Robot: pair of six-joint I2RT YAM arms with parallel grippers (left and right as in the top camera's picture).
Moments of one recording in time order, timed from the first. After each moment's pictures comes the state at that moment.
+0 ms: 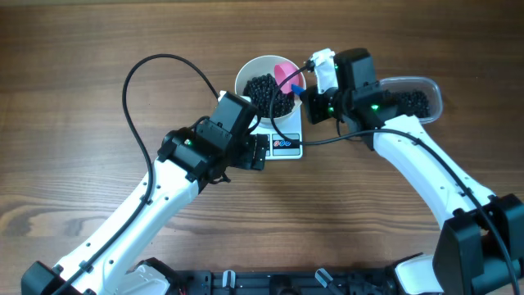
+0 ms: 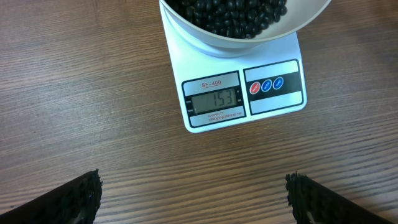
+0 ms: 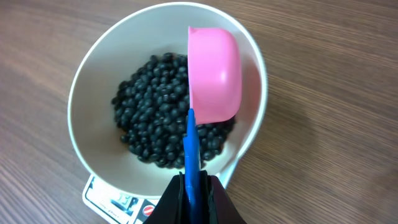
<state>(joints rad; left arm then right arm) -0.60 1.37 1.14 -0.88 -0.13 -0.37 0.36 1.61 1.14 -0.36 -0.25 0.04</state>
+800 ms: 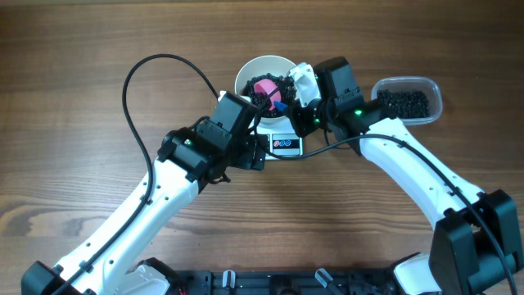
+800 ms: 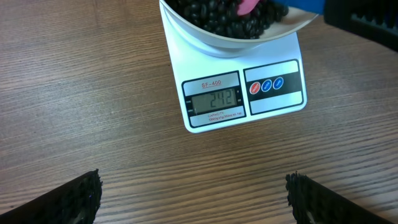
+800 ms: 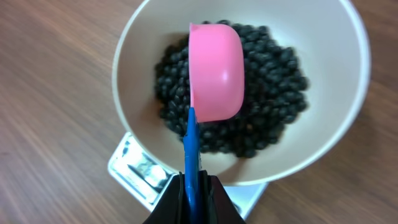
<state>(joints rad) -0.60 1.37 1.14 -0.88 -0.13 -0.37 0.44 1.63 1.14 -0.41 -0.30 -0.02</state>
